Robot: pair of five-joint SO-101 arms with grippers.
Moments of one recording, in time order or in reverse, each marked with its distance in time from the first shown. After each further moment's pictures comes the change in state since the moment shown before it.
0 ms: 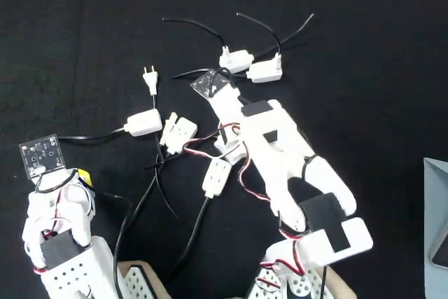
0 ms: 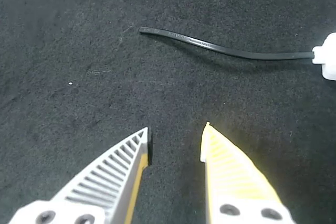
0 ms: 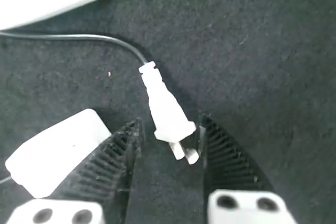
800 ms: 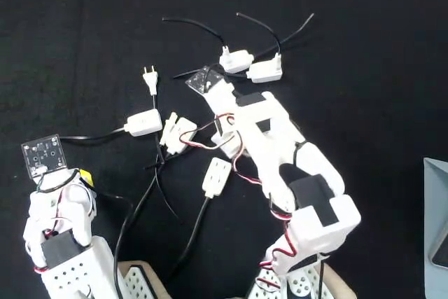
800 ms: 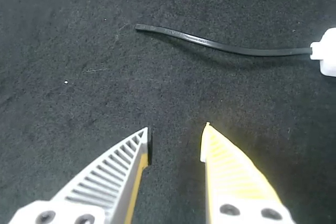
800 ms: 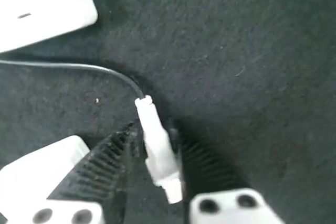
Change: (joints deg) left arm 0.5 0.0 0.5 0.0 0.0; right arm 0.1 8.8 -6.9 0.3 3.0
